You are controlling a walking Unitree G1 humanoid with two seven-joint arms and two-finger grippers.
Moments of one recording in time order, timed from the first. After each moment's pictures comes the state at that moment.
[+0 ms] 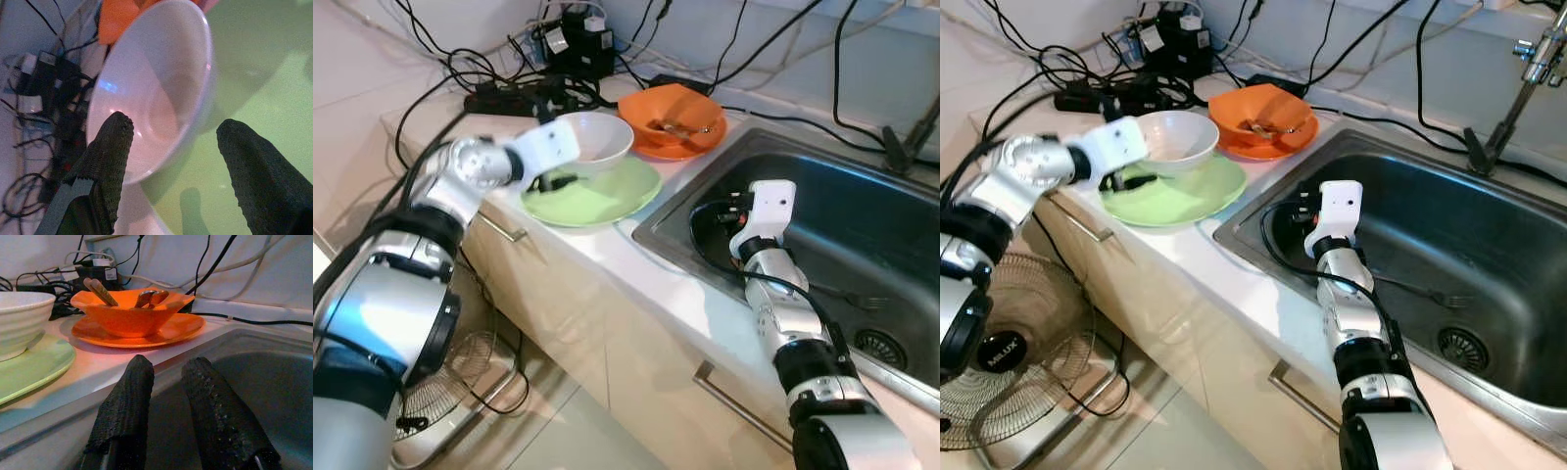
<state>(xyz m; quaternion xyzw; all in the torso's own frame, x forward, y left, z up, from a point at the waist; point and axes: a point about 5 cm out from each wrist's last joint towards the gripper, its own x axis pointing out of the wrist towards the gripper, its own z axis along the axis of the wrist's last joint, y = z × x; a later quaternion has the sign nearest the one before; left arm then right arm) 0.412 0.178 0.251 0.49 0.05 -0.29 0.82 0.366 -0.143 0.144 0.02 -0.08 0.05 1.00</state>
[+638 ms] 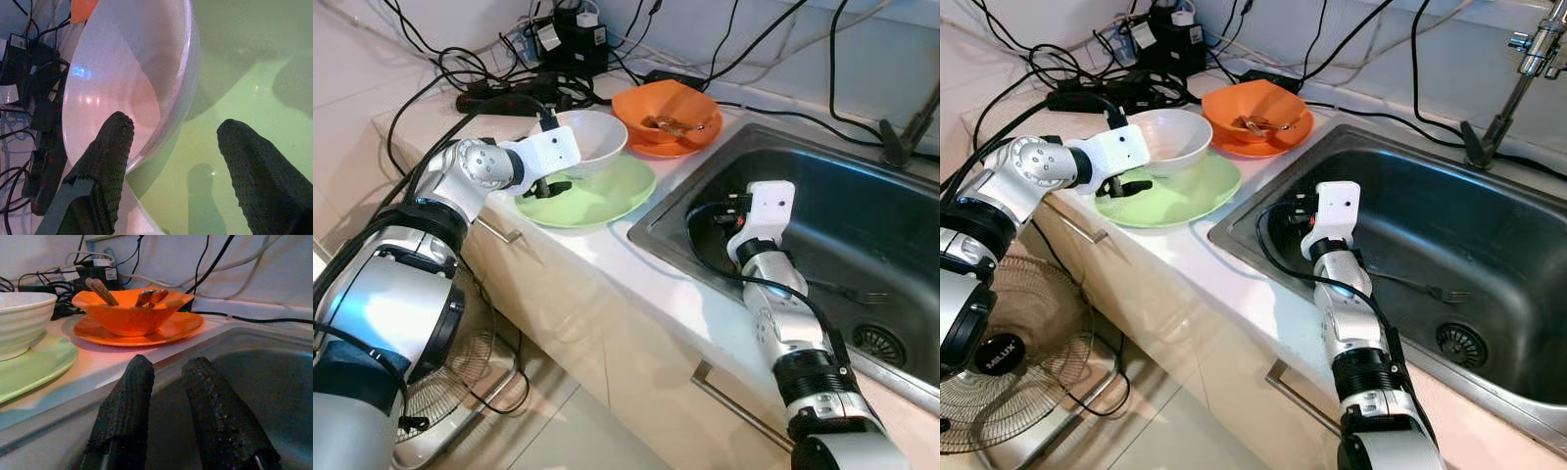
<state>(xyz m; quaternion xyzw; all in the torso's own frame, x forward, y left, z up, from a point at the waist) 0.413 0.182 0.240 0.50 0.10 -0.28 0.81 0.358 -0.138 0.148 0.02 -0.08 0.06 0.99</state>
